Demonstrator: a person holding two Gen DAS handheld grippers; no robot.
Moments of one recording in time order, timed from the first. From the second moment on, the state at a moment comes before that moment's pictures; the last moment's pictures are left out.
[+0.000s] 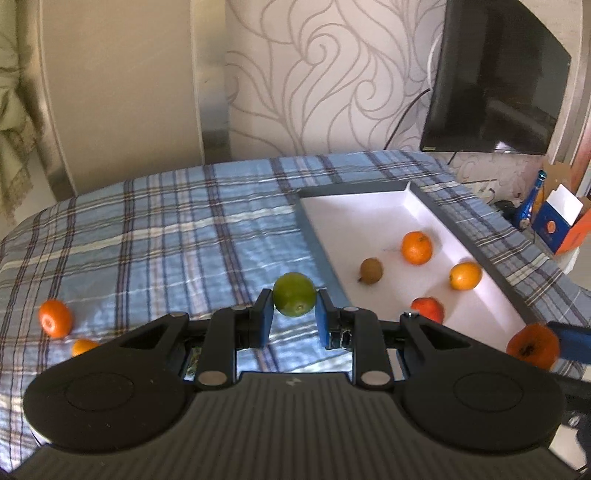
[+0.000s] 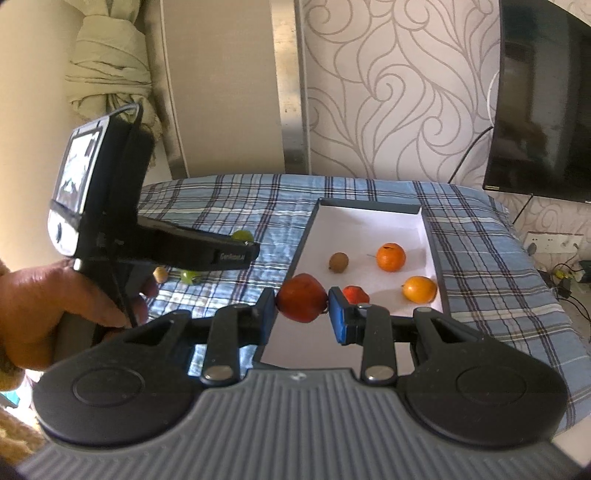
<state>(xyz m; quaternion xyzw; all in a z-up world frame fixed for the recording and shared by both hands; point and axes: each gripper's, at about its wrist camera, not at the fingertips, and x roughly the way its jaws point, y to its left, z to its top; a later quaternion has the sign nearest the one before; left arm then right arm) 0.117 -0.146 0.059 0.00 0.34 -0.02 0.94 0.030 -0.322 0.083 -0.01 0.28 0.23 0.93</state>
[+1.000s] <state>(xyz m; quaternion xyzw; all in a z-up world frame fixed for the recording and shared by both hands) 0.167 -0.218 0.048 0.02 0.34 -0.09 0.93 0.027 -0.364 0.081 -0.01 0.29 0.15 0.95</state>
